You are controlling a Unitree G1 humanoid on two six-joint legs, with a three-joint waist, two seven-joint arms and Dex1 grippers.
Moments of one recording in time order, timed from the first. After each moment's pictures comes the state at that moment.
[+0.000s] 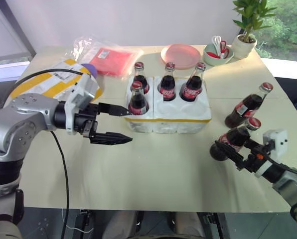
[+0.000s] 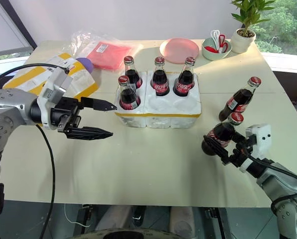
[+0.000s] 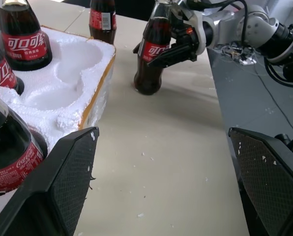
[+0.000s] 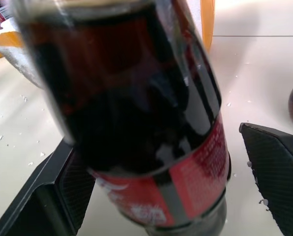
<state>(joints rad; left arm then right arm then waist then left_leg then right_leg) -0.59 0.90 0.05 -0.33 -0.82 0.86 -1.24 0.21 -0.56 -0.51 -0.49 0.72 0.66 0.65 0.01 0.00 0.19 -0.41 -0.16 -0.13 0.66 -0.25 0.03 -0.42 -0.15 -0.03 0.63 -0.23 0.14</state>
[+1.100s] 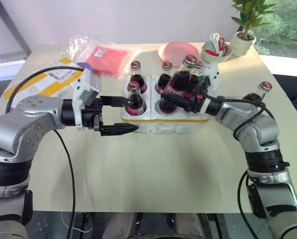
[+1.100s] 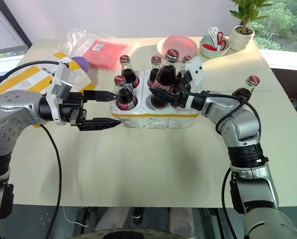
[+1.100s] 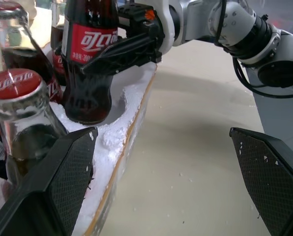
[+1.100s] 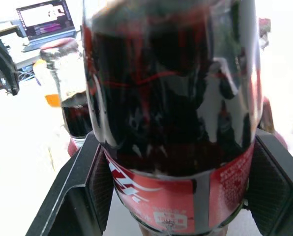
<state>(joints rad) -0.58 0.82 0.06 -0.34 -0.78 0.82 -1.07 -0.66 -0.53 0.05 -0.07 0.59 0.61 0.69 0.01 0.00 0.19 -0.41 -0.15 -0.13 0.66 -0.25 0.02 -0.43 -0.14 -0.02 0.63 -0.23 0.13</state>
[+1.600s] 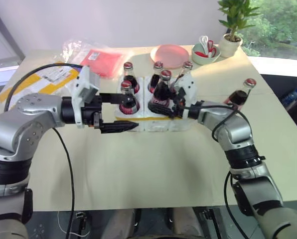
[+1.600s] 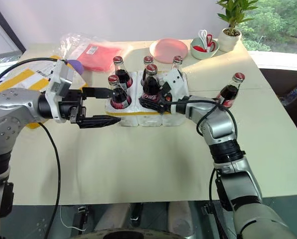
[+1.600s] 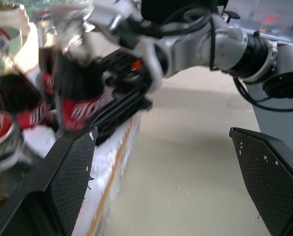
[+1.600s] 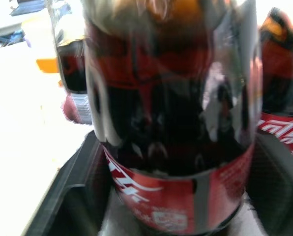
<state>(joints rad) -0.61 0.82 0.05 -0.32 -0.77 0.80 -1.07 -0.73 -0.38 0.14 0.14 0.37 0.53 0.68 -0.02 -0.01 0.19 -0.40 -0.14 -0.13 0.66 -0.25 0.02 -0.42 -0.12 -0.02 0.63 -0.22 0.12</state>
